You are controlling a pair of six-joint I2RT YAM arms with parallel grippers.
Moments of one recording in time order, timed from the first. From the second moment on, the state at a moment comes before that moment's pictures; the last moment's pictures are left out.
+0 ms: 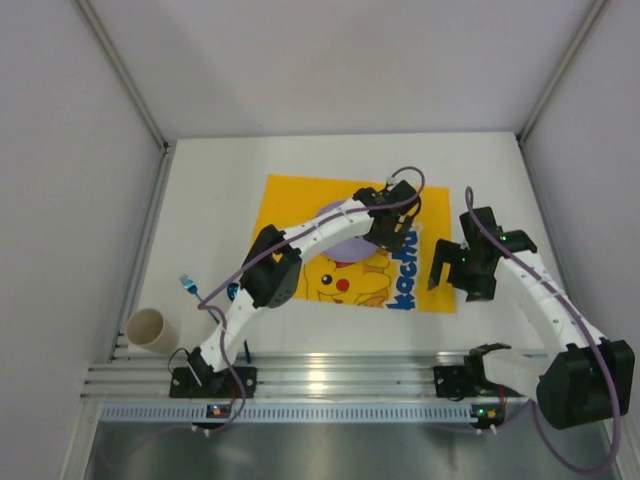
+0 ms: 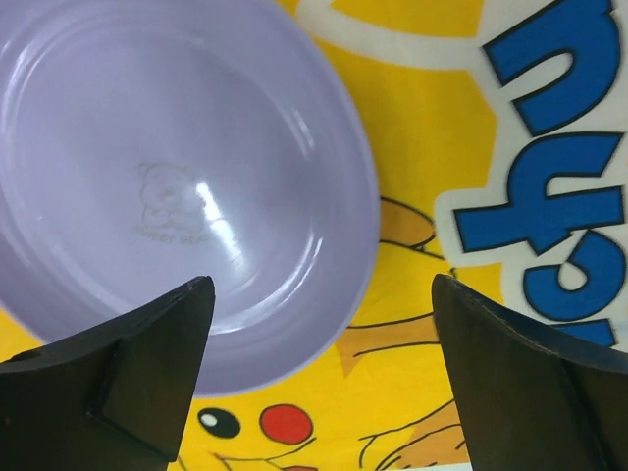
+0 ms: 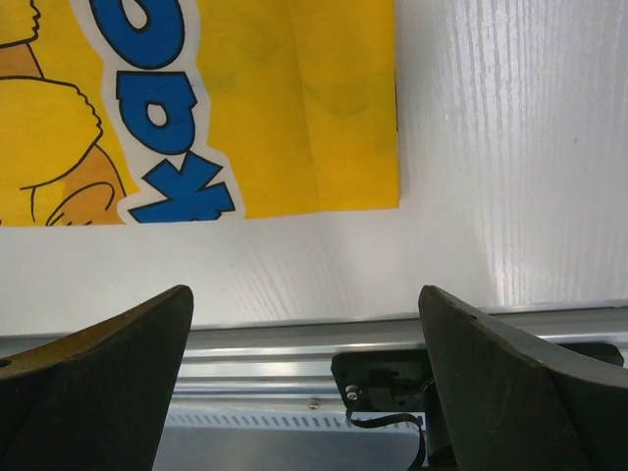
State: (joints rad) left arm -0.91 2.37 2.16 -0.94 -0.29 -0.41; right arm 0.19 1.11 0.86 -1.03 -0.03 0.47
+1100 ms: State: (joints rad) left arm -0.37 2.07 1.50 -0.54 -0.16 -0.51; right arm 0.19 1.16 0.87 -1.03 -0.13 0.44
